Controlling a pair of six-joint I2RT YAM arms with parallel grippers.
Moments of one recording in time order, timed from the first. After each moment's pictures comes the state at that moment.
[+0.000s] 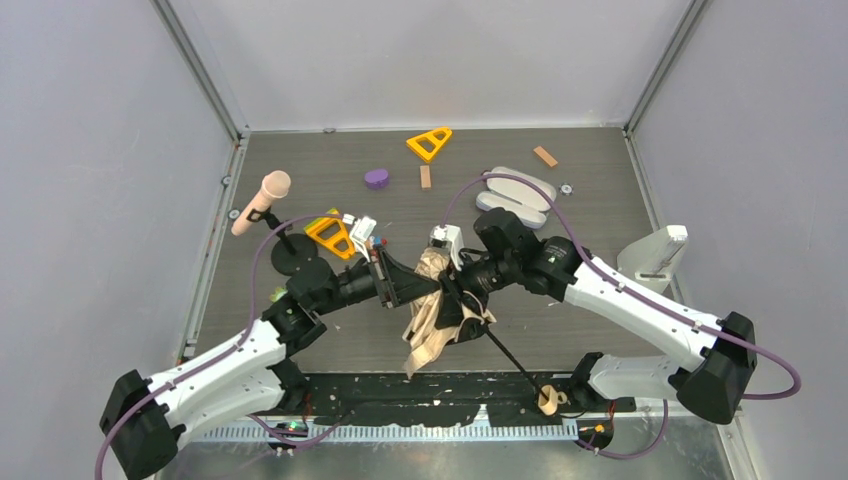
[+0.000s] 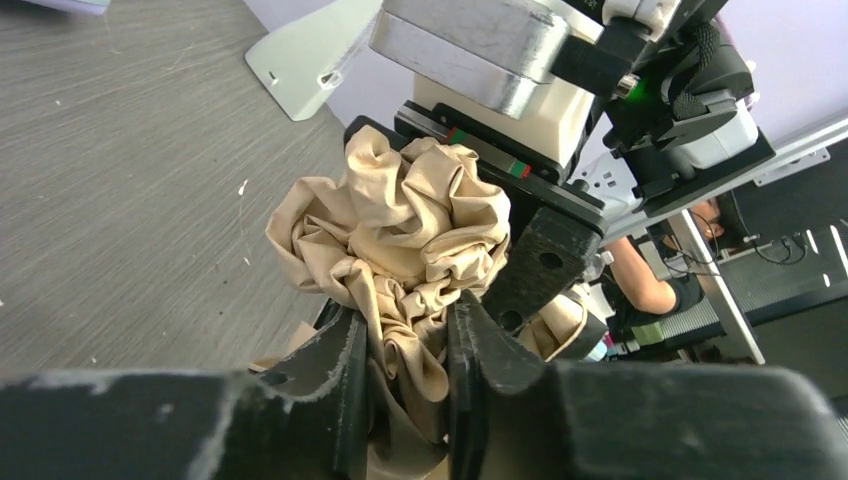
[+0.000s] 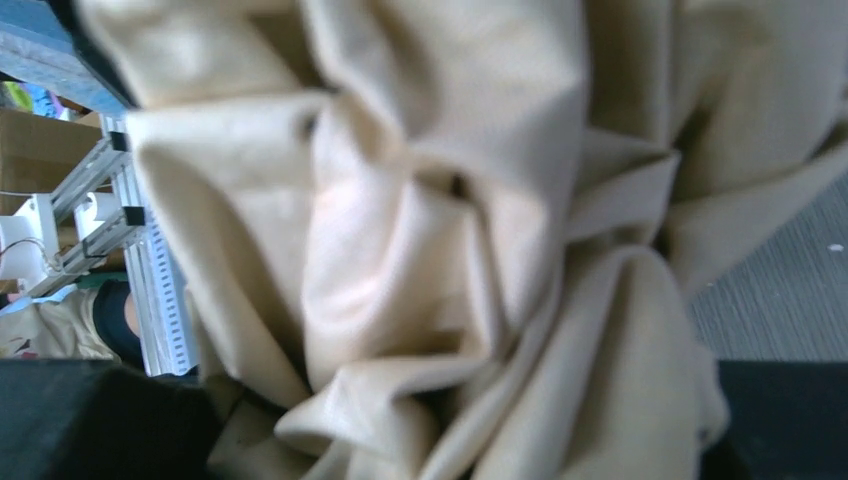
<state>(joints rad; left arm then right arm) -0.81 0.83 0.47 0.44 0.42 -0.92 0.87 1.20 1.05 -0.61 -0.66 0.14</state>
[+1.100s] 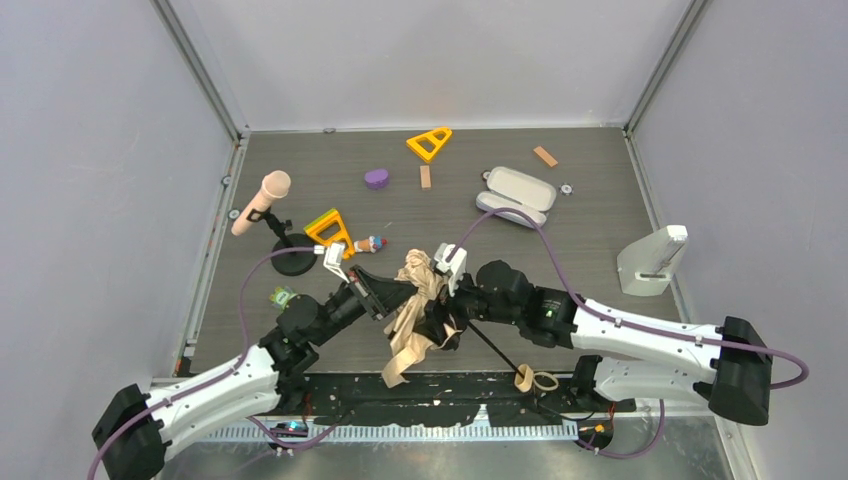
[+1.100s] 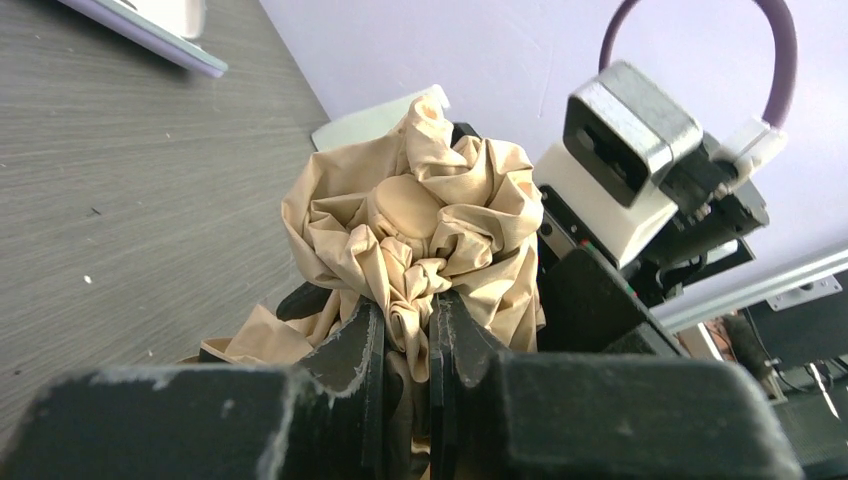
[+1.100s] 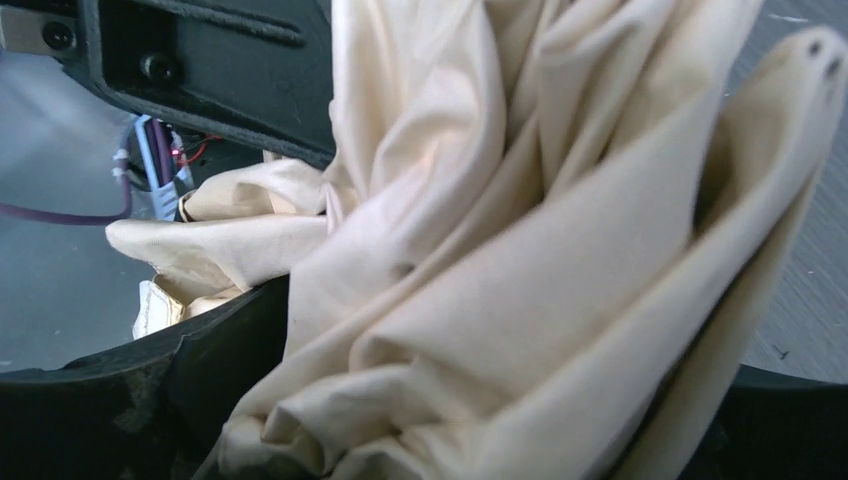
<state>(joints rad) -0.87 0.67 0.20 0.65 0.07 -1.01 1.10 1.05 0.70 -0.04 -0.12 0.21</state>
